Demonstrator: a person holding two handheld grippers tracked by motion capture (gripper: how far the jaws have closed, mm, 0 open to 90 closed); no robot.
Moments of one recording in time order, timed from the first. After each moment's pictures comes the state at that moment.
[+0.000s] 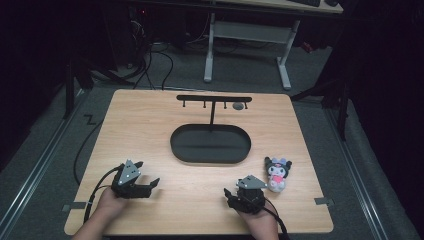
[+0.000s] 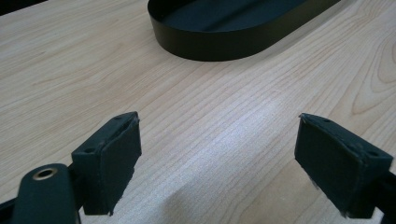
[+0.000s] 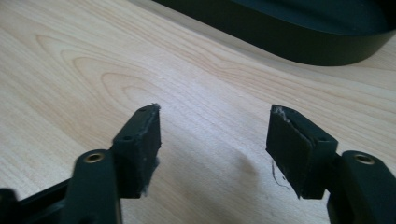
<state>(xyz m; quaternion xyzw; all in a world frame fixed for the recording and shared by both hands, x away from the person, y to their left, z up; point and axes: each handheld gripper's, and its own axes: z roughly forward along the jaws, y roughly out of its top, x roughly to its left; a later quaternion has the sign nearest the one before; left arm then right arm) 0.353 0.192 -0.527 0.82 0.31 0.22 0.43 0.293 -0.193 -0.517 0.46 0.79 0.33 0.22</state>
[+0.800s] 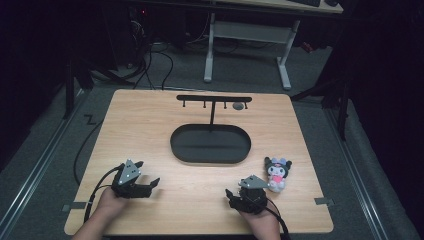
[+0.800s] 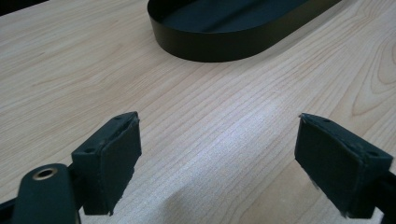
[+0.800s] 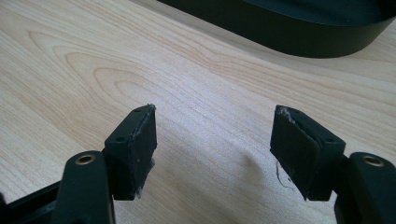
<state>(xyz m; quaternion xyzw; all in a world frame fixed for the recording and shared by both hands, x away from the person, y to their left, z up) 0.354 0.191 -0.527 0.82 0.31 0.22 0.43 0.292 -0.199 -0.518 0.47 0.79 0.33 0.22</state>
